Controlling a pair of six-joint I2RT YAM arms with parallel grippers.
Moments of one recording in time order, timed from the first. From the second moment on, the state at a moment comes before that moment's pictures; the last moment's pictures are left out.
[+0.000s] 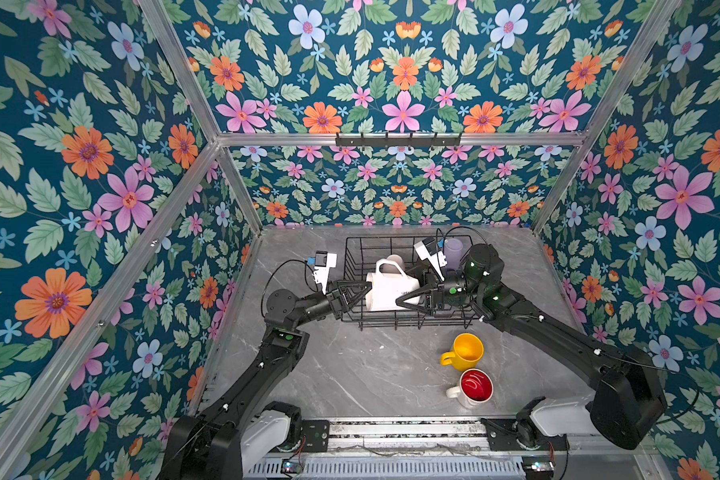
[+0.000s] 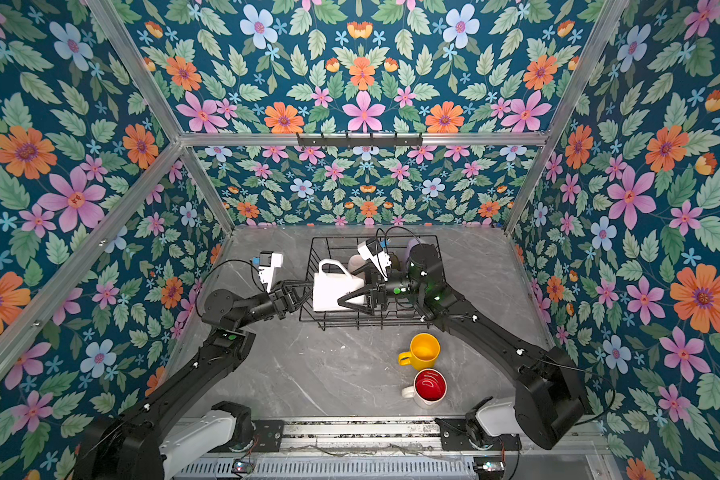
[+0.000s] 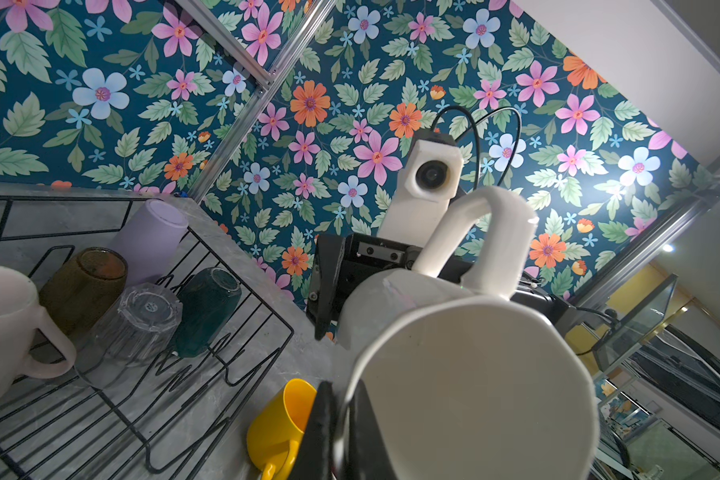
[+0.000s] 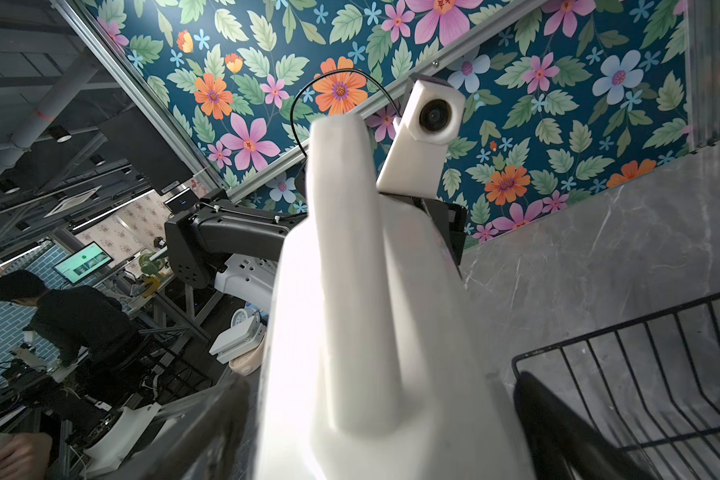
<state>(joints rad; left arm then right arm) -0.30 1.04 0.54 0.85 0.95 -0.98 0.58 1.38 1.02 0.38 -1.09 0.49</state>
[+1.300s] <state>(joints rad) -0.30 1.07 0.53 0.88 0.91 -1.02 0.62 1.47 1.09 0.42 -1.07 0.54</state>
